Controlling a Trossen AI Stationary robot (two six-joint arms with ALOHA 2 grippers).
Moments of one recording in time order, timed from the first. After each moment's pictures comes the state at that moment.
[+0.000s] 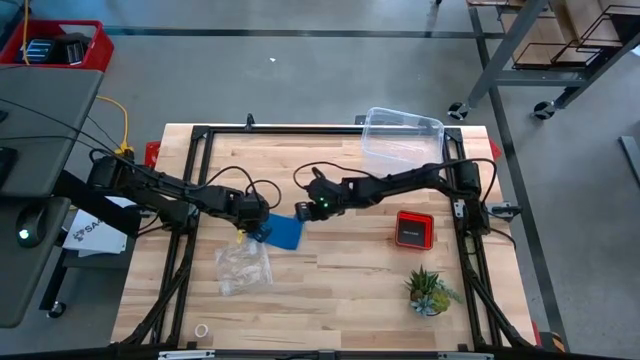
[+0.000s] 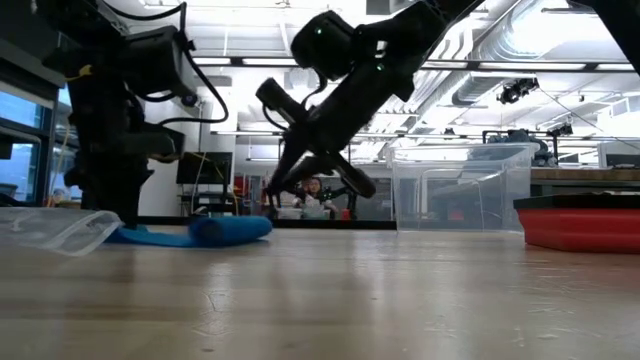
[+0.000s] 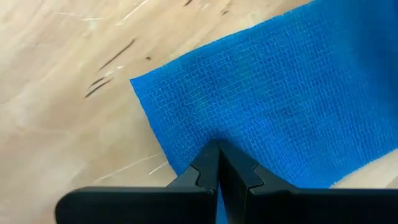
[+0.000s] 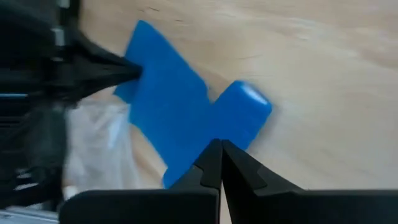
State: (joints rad) left arm -0.03 1.35 0.55 -0.55 -0.11 -0.91; right arm -0.06 2.04 1.34 -0.12 -0.10 1.17
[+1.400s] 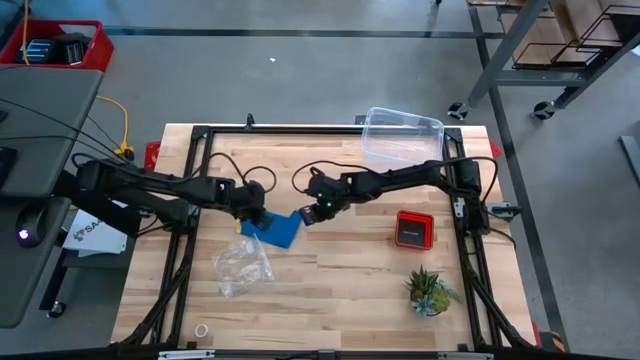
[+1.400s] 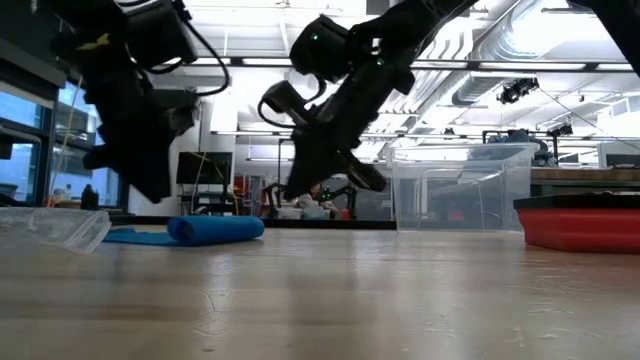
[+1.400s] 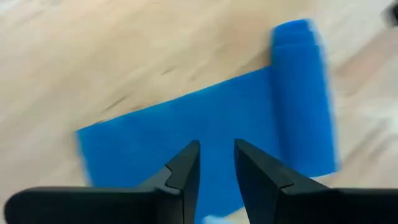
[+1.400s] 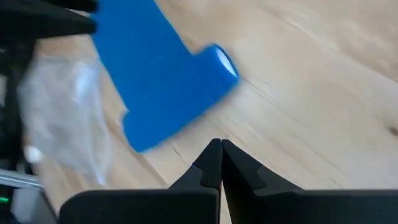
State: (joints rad) left arm 0.05 1.19 0.58 -0.50 -0.08 -0.91; right arm -0.08 2.03 1.40 -0.33 -0.19 0.98
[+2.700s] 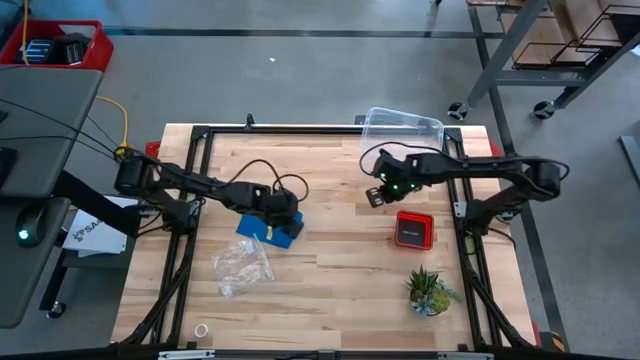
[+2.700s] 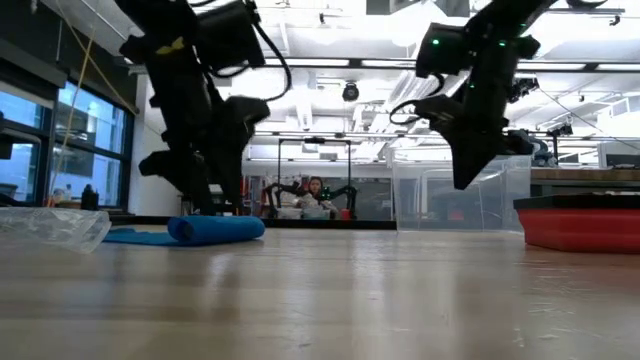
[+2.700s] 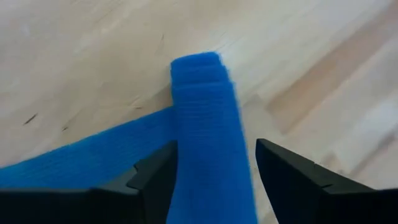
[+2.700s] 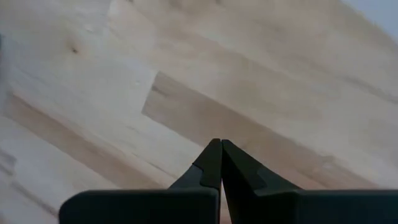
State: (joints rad) left arm -0.01 1.58 0.87 -0.45 -0.07 -0.97; right arm -0.27 1.41 0.89 -0.72 -0.04 0.86
